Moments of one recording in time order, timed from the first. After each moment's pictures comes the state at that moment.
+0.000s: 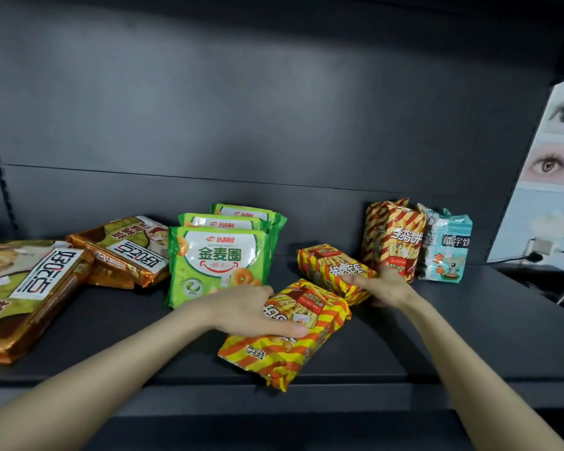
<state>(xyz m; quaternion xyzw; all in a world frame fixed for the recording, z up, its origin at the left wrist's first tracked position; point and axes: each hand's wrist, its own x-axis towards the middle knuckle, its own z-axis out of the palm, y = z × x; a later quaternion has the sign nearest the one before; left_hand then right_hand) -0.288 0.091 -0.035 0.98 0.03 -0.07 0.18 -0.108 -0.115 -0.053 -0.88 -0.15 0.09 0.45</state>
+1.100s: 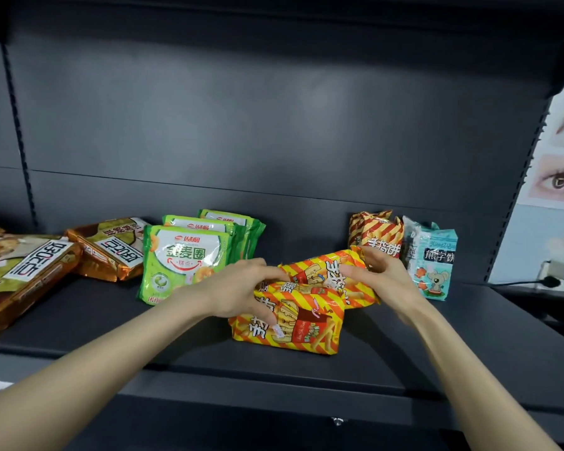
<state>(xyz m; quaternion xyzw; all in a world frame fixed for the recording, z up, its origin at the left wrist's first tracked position) -0.261 0.027 -0.019 0.99 -0.01 0.09 0.13 -0.103 -0.182 -0.025 -0.74 -0.33 0.06 0.58</state>
